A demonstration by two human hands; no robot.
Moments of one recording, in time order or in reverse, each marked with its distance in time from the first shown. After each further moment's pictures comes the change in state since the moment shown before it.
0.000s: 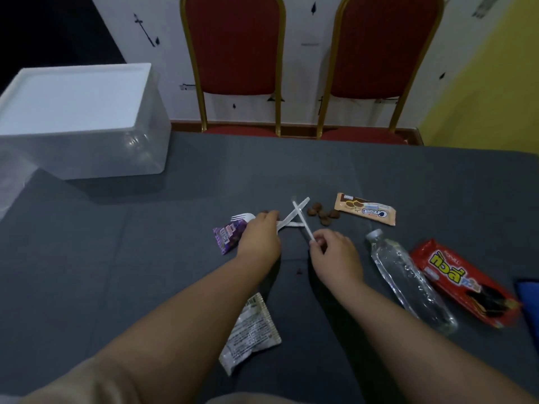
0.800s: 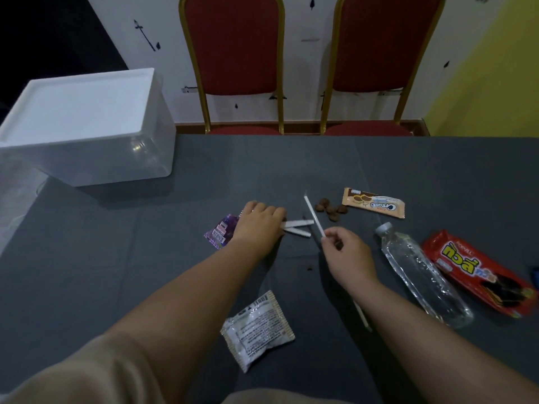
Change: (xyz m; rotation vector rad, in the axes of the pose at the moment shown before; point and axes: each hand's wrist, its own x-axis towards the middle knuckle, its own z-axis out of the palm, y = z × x) left_hand 0.020 -0.024 -0.016 0.649 -0.018 0.362; right_hand -0.010 -0.004 -0.007 0.276 -0.016 0.106
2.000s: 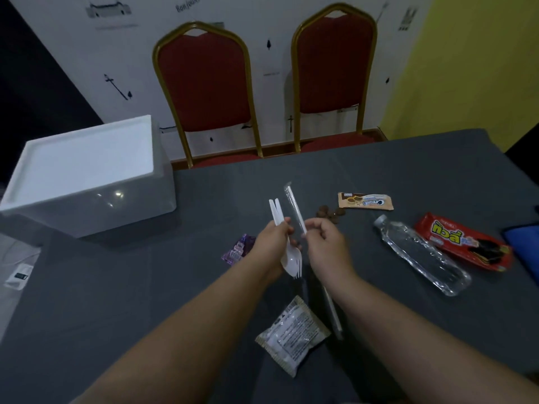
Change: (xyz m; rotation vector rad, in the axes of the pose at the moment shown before) left_hand -0.037 0.007 -0.048 -1.997 -0.157 -0.606; right_hand -0.043 -0.091 0.040 0.515 0.186 0.142
